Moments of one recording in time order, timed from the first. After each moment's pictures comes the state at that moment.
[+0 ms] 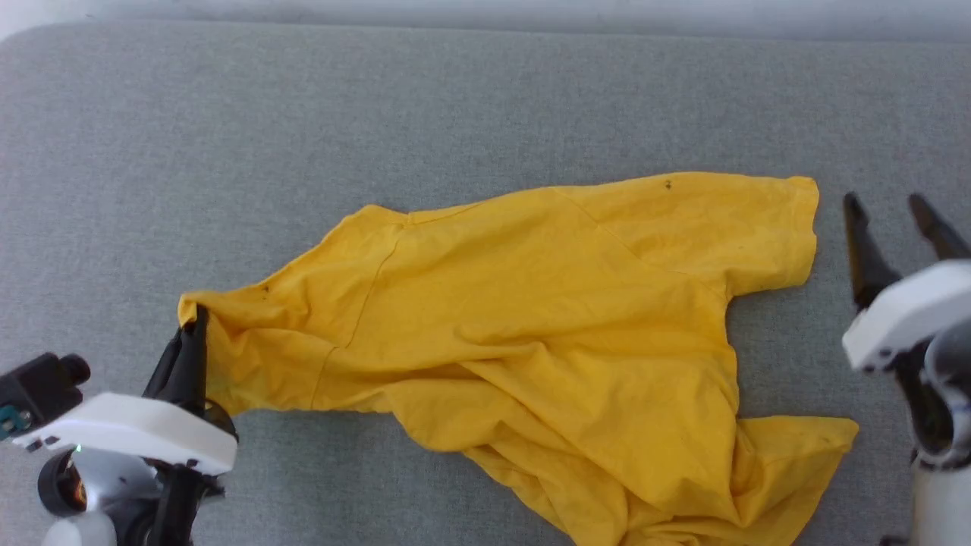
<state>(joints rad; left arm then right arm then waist) -0.02 0.12 0.19 -0.19 -0.63 0.01 0.28 -0.25 -0.05 -0.22 -0.12 0.12 0.13 0.35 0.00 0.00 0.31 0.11</state>
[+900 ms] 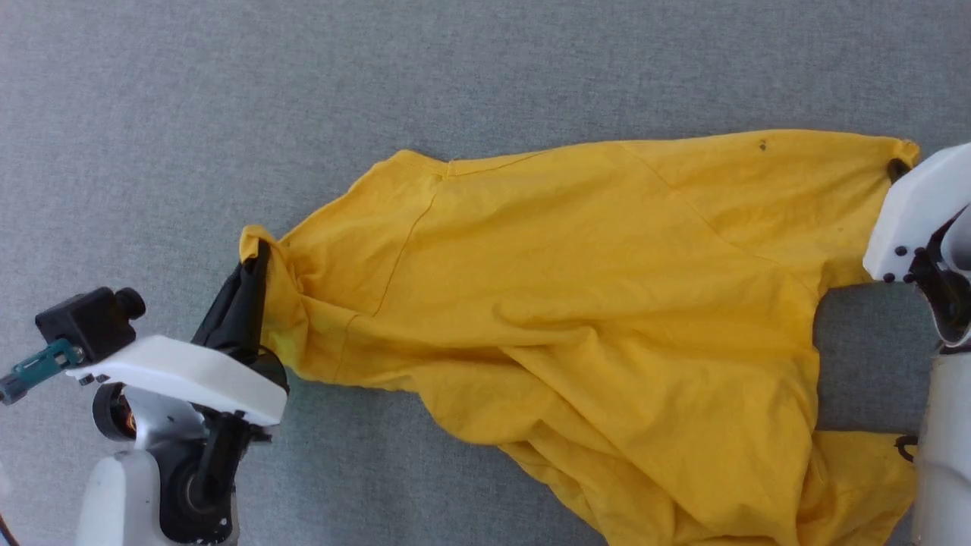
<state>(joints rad) -0.15 0.11 0.08 -0.15 -0.64 -0.04 0.27 -0.55 -0.06 -0.29 0.10 -0.03 0.13 0.76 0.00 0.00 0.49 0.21</state>
